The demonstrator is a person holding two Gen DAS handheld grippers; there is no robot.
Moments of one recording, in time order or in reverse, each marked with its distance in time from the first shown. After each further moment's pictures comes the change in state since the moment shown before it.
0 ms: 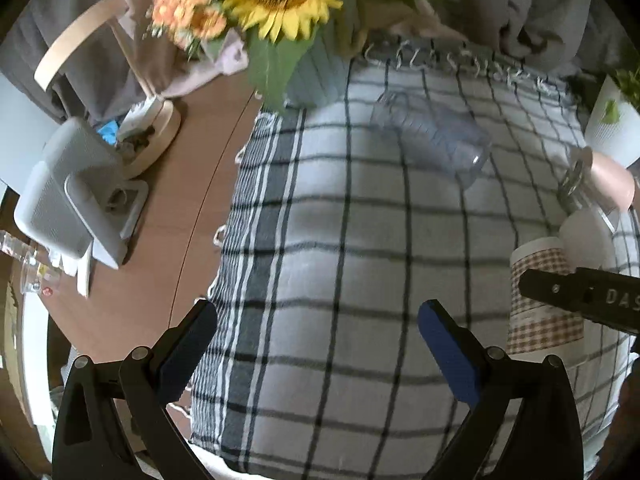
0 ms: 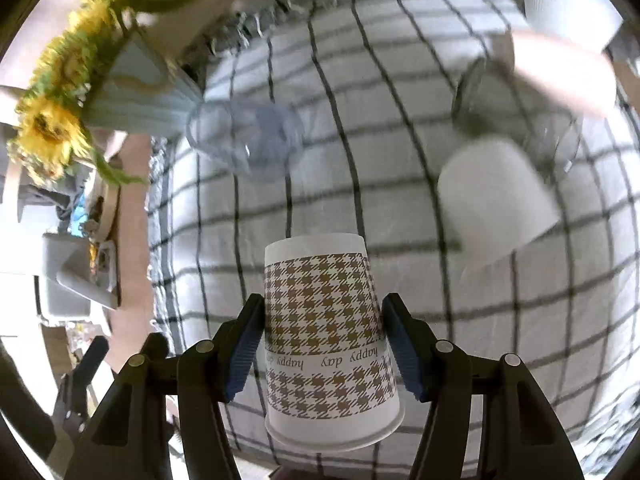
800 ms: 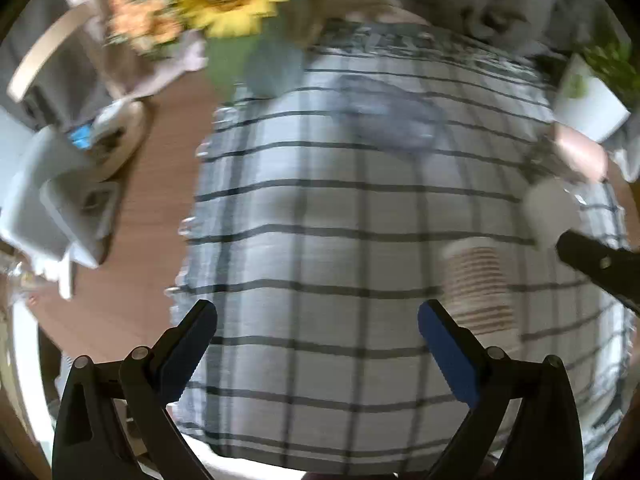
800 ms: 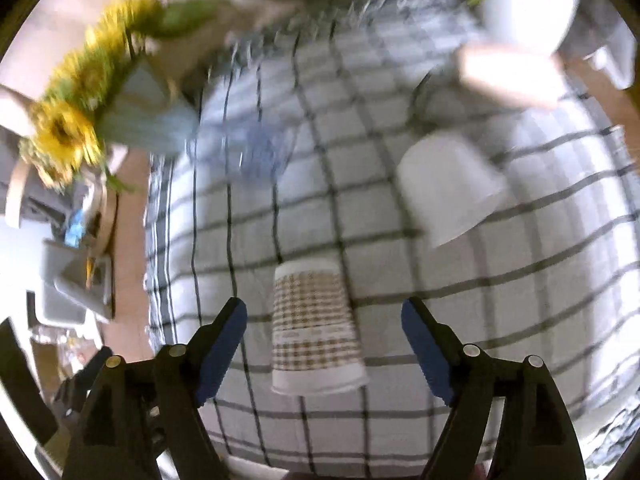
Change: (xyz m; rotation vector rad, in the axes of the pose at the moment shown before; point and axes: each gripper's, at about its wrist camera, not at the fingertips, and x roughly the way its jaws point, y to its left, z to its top) left arm -0.017 -0.031 -0.001 0.086 0.044 -0.120; right arm -0.052 0.000 -0.029 0.028 -0.181 -0.047
